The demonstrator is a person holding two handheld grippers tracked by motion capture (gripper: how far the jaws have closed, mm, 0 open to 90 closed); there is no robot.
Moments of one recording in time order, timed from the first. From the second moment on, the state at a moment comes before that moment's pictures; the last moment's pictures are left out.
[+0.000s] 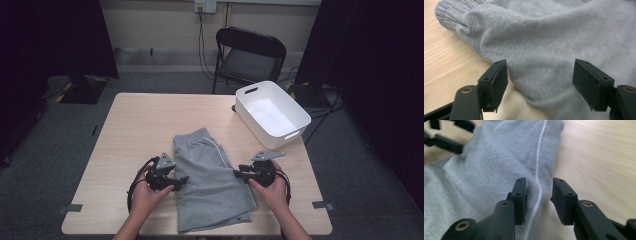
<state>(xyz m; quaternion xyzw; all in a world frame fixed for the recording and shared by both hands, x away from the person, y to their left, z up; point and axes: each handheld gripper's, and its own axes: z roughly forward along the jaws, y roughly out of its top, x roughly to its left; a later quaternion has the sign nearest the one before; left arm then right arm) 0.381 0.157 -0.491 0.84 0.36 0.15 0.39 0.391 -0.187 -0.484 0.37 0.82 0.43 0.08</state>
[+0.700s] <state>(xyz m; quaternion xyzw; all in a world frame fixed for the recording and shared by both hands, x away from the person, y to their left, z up) 0.426 0.145 -0.507 0.84 0.37 0.15 0.37 0.394 -0.159 -0.502 0.36 0.83 0.41 0.10</state>
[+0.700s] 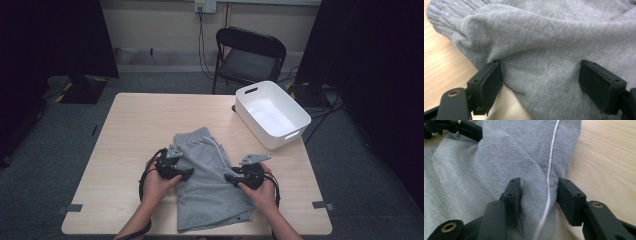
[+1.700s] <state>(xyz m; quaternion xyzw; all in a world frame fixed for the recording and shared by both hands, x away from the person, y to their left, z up) 0.394 0.159 -0.483 0.83 0.36 0.16 0.40 0.393 -0.181 -0.476 0.38 0.81 0.43 0.13</state>
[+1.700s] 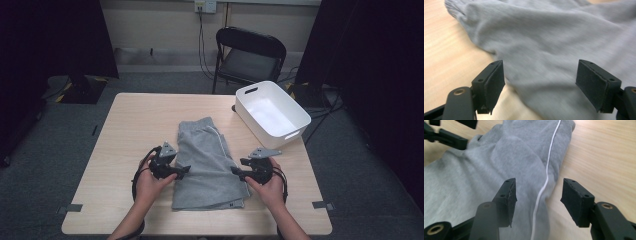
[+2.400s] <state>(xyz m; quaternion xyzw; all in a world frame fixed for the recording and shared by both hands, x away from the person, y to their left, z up) 0.366 0.145 -0.503 0.86 0.31 0.14 0.38 0.368 -0.166 -0.502 0.34 0.85 0.38 0.13</state>
